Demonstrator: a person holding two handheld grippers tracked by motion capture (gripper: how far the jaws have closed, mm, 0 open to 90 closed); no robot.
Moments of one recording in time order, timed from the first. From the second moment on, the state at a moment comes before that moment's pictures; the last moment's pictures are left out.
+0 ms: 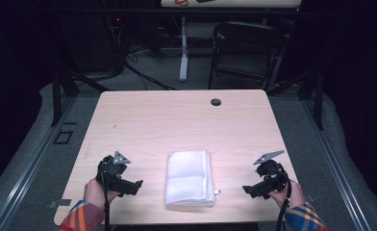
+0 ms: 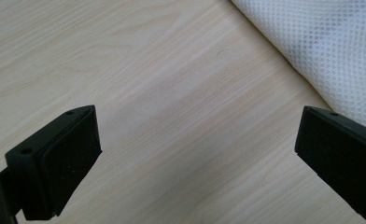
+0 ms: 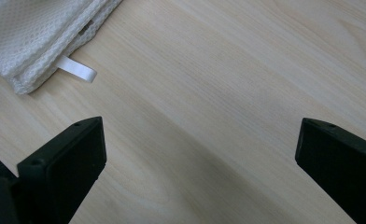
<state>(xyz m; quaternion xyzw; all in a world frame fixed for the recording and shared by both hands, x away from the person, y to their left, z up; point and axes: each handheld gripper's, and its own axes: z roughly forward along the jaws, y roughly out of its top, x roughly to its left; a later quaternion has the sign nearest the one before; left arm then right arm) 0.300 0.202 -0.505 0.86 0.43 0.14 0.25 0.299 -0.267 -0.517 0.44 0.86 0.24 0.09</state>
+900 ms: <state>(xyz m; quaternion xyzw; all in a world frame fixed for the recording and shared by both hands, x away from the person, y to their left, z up) 0.286 0.123 -0.505 0.90 0.32 0.11 0.28 0.305 -0.259 -0.516 0.44 0.86 0.24 0.08</state>
